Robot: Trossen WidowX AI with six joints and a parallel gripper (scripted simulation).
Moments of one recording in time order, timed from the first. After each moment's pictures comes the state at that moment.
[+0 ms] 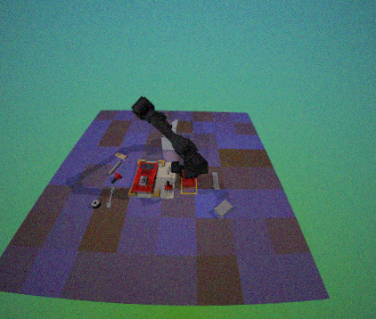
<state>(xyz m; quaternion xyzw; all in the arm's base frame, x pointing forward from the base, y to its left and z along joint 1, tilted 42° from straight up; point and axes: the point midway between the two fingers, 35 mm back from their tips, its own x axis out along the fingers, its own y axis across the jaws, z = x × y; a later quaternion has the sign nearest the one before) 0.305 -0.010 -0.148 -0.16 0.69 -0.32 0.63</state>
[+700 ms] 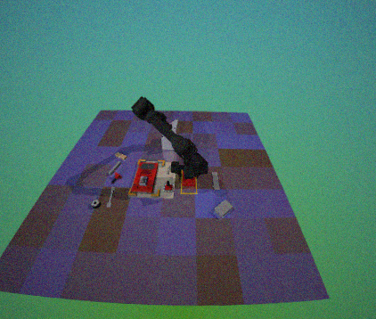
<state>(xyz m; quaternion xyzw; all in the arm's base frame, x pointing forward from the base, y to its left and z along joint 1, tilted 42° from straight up) 0.305 -0.010 -0.149 -0.16 0.69 -0.32 0.63</state>
